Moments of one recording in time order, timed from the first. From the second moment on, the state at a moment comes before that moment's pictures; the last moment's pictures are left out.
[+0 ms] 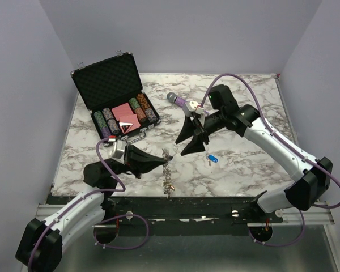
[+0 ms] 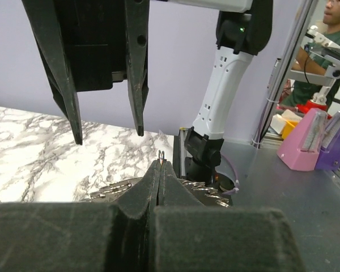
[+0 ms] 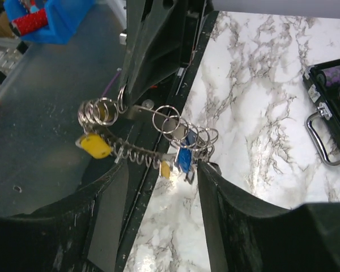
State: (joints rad) left arm -0.51 0.72 0.20 1.20 0.88 -0.71; right arm 0.64 1.44 1.39 -0.73 -1.22 -0.64
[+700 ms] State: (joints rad) left arm -0.61 0.71 0.20 1.08 0.71 -0.59; right arm 0.75 1.45 1.37 -0.57 -1.15 -0.39
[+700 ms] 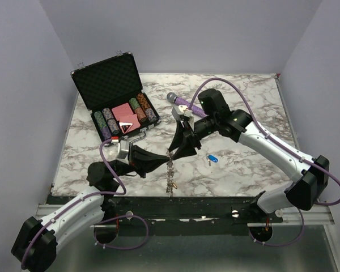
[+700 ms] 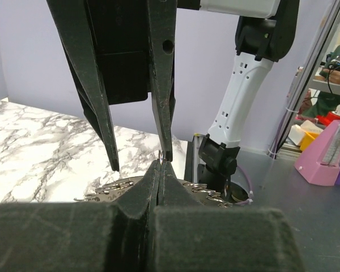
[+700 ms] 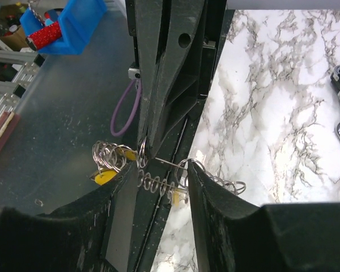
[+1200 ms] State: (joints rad) left arm -0.63 0.65 0.21 0.93 0.65 -0.50; right arm 0.75 1.45 1.35 -0.57 -1.15 -0.38
